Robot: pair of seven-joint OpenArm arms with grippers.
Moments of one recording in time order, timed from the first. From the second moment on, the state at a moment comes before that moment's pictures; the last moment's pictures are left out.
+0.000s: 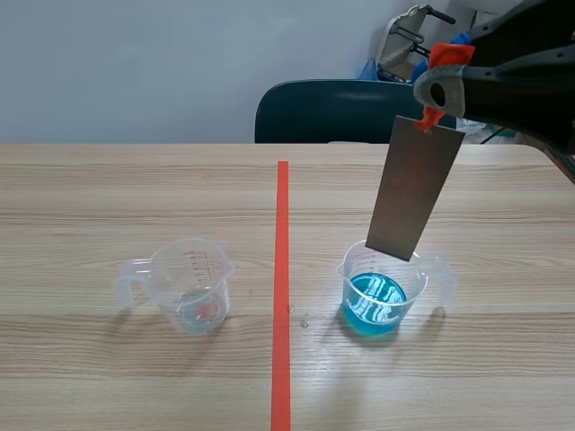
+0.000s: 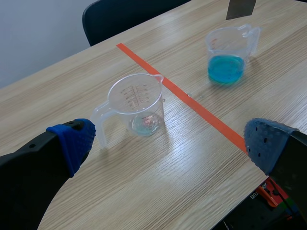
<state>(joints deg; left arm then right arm) 78.3 -37.5 -6.4 117.7 -4.4 -1.4 -40.5 -3.1 70.1 -11.0 112.9 27.8 45.4 20.8</state>
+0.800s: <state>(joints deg) 78.3 -37.5 -6.4 117.7 -7.1 2.8 -39.1 9.1 60.4 -15.0 112.9 29.6 45.4 10.1</state>
